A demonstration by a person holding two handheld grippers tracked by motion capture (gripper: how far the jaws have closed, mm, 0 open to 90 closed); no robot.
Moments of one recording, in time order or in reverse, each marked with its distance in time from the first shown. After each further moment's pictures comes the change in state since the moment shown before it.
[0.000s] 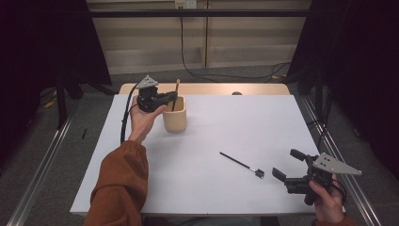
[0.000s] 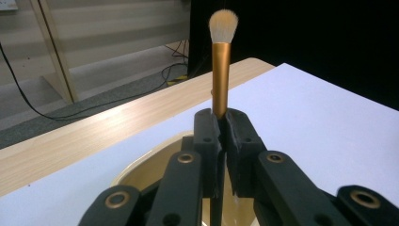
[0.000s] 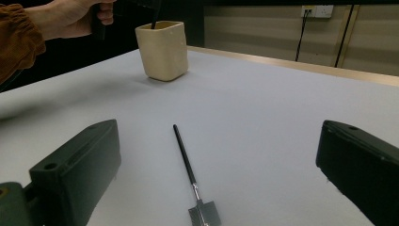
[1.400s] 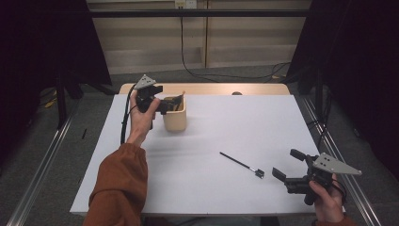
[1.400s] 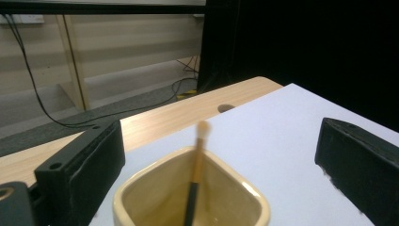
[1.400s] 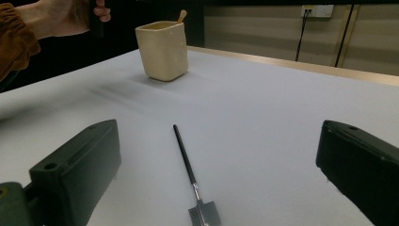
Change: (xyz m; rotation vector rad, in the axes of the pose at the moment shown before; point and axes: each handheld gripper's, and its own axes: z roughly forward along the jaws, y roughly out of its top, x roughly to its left) left arm -0.006 0.003 -0.007 -0.068 0.062 -0.026; right arm 0.000 0.000 0.000 -0.002 -0.001 0.000
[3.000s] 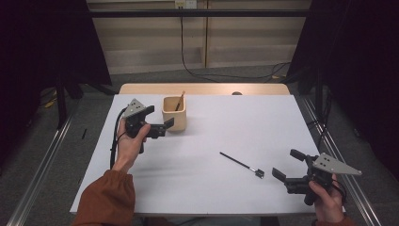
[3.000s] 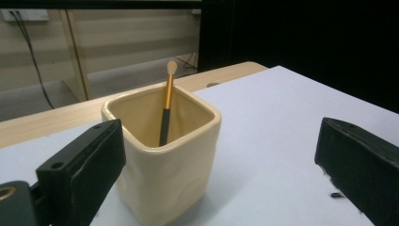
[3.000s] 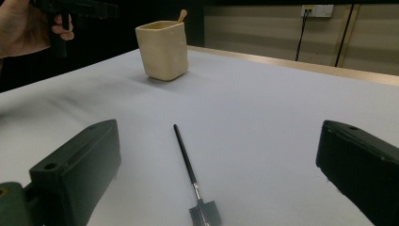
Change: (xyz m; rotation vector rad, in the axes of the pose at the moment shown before) left arm -0.033 -0.045 -0.062 -0.014 0.024 0.000; right arm 0.001 0.000 0.000 0.002 0.001 -0.003
